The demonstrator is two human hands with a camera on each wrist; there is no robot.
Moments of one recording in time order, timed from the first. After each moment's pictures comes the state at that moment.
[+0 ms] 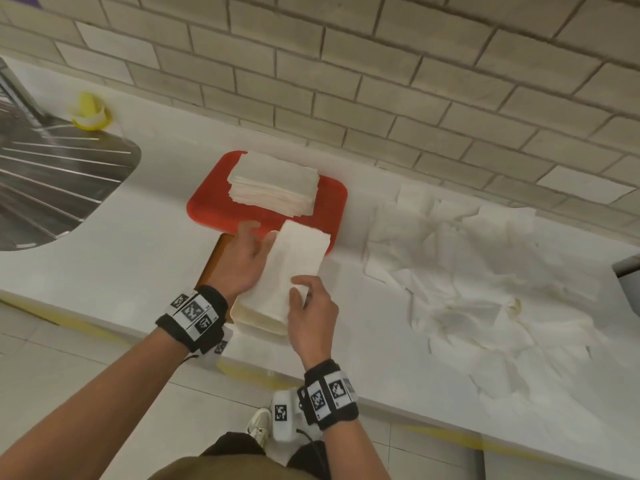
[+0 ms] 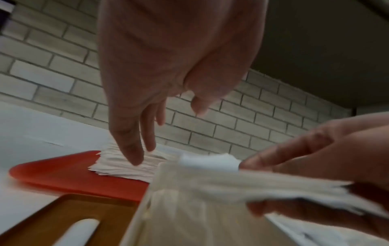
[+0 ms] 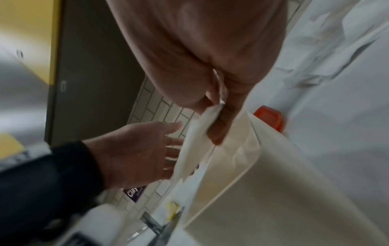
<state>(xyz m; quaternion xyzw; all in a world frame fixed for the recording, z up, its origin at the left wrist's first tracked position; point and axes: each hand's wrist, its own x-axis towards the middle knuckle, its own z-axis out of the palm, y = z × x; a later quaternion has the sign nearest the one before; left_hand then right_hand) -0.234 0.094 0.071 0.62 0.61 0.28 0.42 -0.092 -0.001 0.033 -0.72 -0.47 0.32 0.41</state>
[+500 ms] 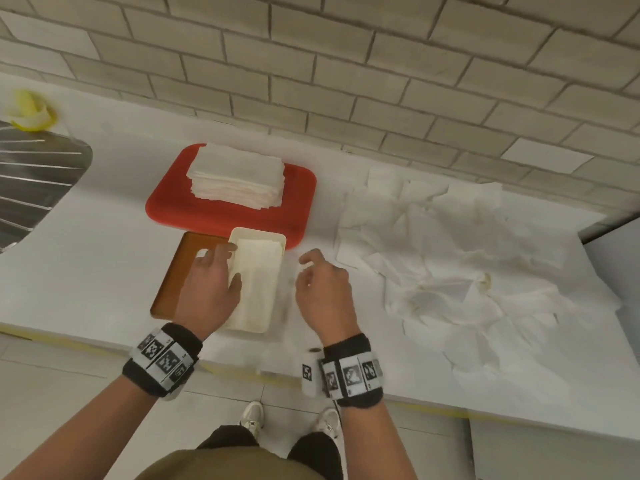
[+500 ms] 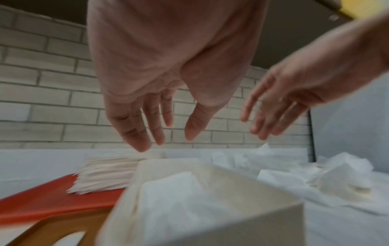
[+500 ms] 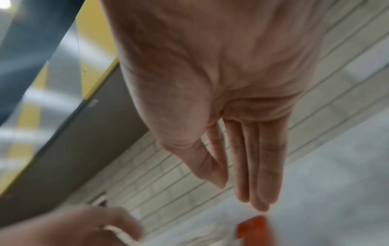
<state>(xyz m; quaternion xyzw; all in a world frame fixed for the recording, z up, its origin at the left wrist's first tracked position) -0.216 0.054 0.042 0.73 0.62 0.19 0.21 -0.010 0.008 0.079 -0.75 -0.57 0.25 0.22</state>
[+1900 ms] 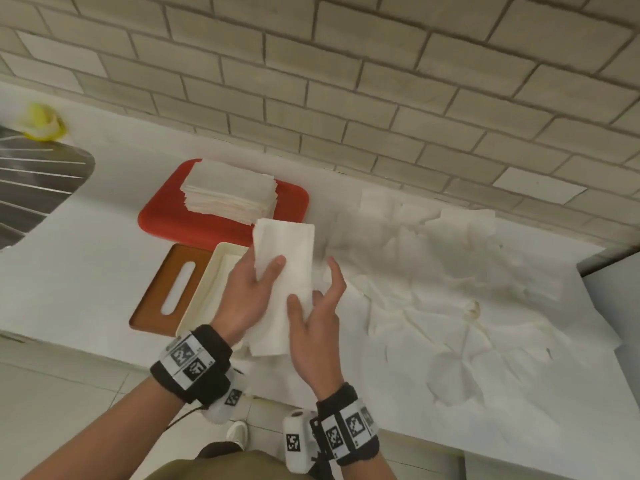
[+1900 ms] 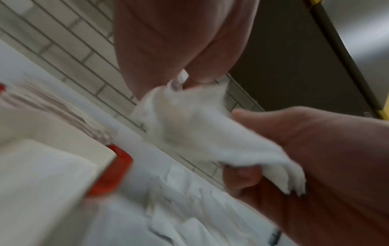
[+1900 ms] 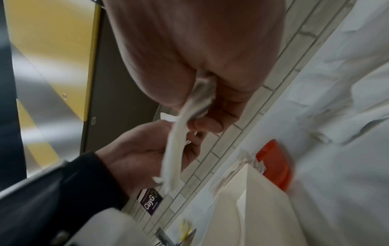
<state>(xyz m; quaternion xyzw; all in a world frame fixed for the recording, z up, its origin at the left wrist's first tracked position) -0.108 0.045 0.088 0.51 0.55 0.41 0.52 0.019 -0.033 0.079 -0.61 -0.47 0.40 0.50</state>
